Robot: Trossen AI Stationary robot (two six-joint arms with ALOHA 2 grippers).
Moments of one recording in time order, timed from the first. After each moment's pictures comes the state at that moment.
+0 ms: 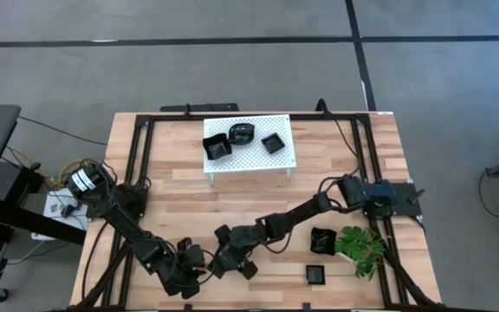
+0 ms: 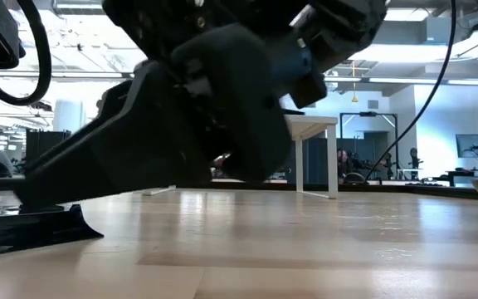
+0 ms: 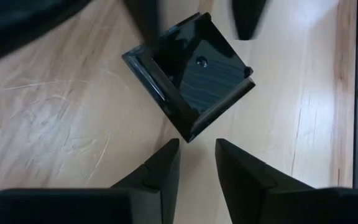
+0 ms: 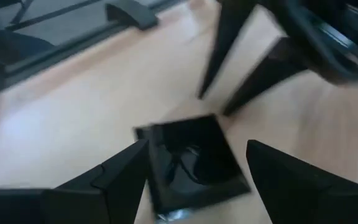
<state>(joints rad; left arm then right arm) -0.90 1.75 0.78 -0.07 -0.42 -1.07 0.33 2.32 1.47 0.31 -0.21 -0.29</state>
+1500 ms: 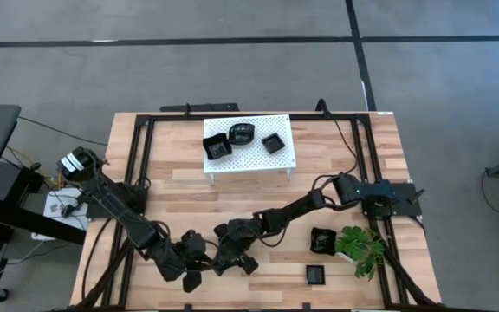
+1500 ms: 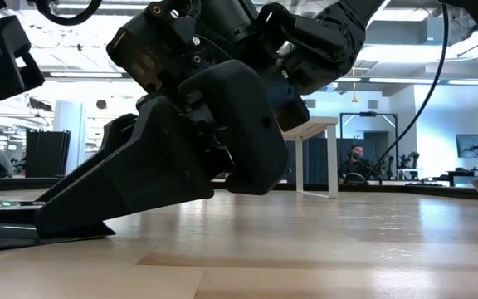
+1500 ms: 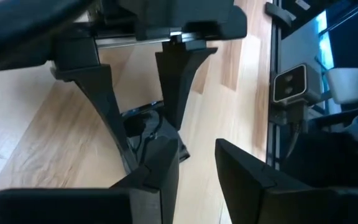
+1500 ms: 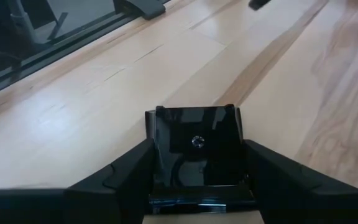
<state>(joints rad) -0.83 1.54 0.78 -0.05 -0.43 -0.99 0.27 2.37 1.48 0.32 -0.37 -0.24</state>
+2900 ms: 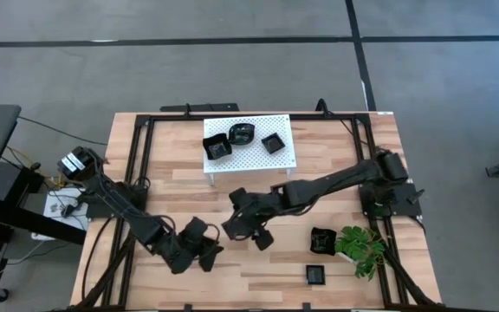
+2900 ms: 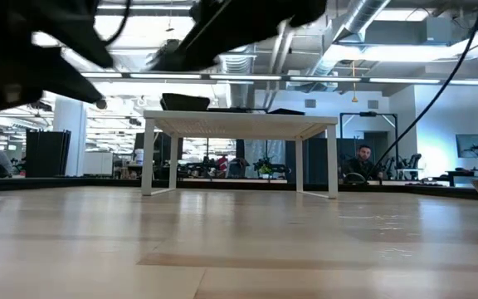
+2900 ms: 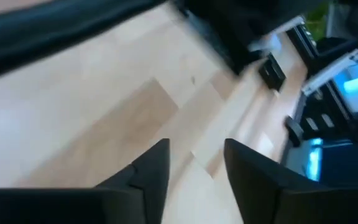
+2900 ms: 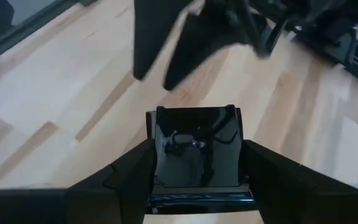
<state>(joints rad) -0.76 1.54 0.78 -0.04 -0.63 -1.38 0.23 1.90 1.48 -0.33 -0.05 -0.40</state>
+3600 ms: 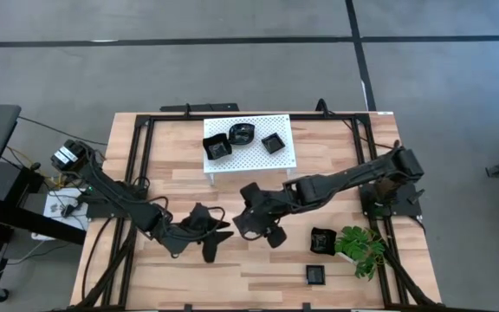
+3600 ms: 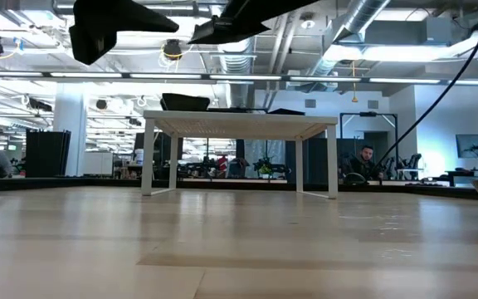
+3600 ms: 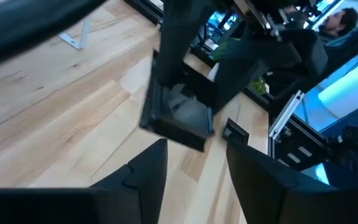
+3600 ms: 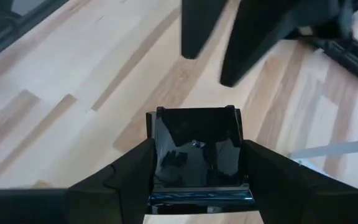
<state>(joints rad) -0.66 1.42 0.78 0.16 -0.72 -0.88 0.25 1.76 1.48 -0.52 0.03 -0.40</state>
